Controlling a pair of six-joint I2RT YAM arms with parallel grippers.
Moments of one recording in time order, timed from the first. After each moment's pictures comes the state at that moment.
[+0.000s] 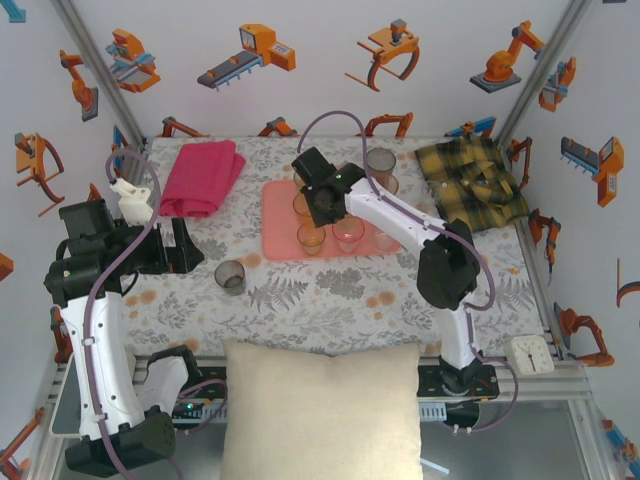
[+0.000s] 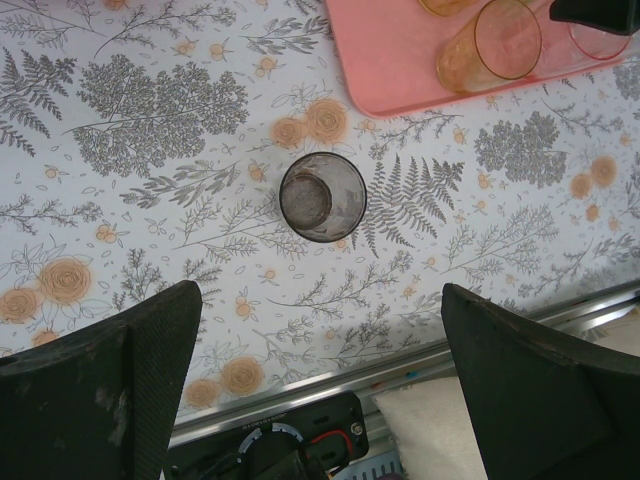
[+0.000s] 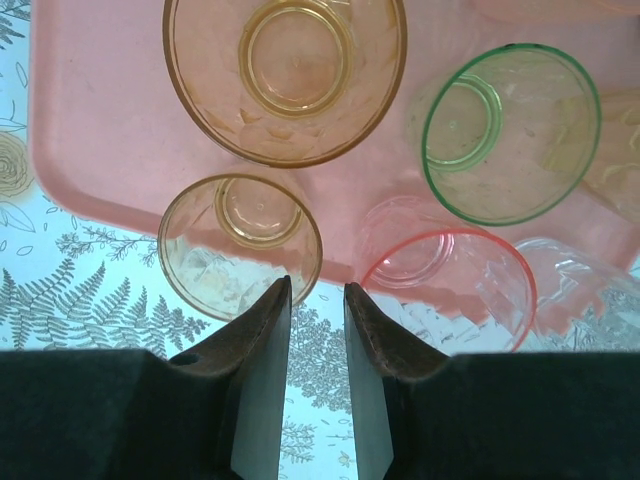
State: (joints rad) left arm 0.22 0.89 1.21 -1.15 0.49 0.17; right arm 0.77 2.02 1.86 -0.91 0.19 0.30
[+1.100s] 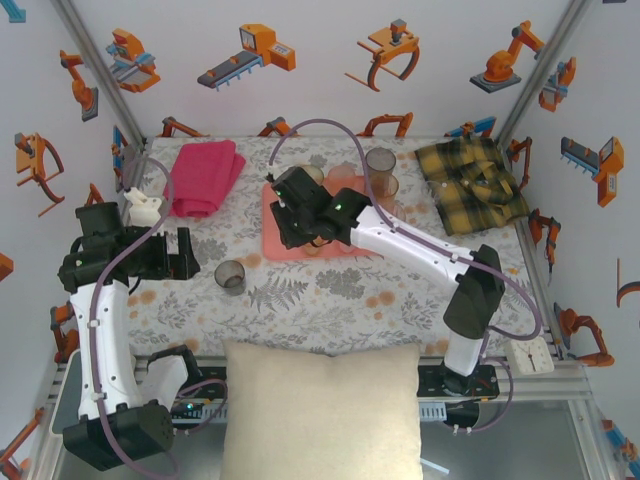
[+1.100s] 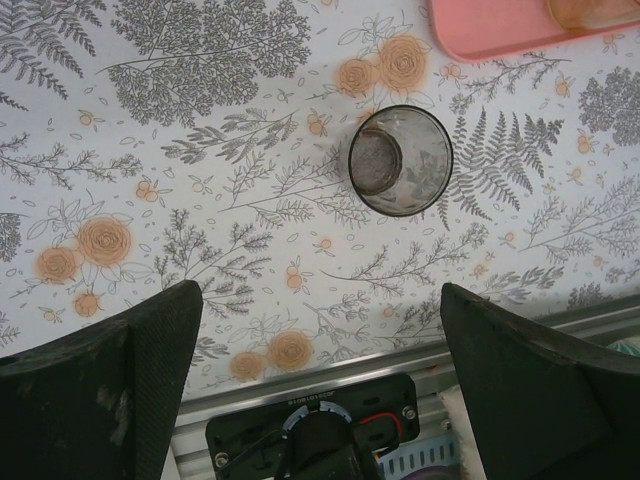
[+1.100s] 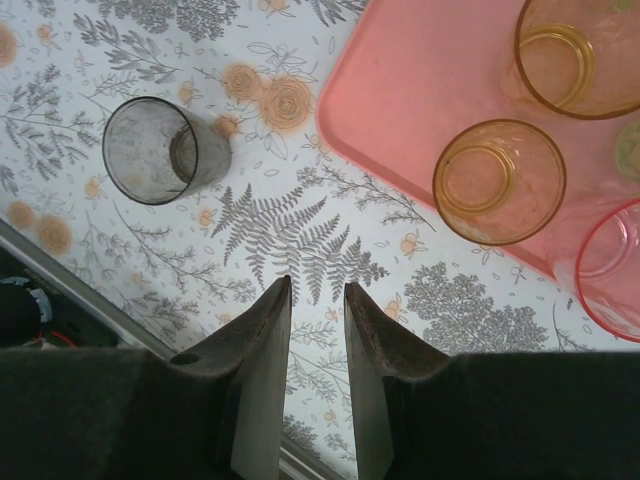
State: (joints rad) left arm 0.22 0.93 1.08 -1.11 0.37 0.26; right arm 0.98 1.80 1.73 -0.76 0.07 0.38
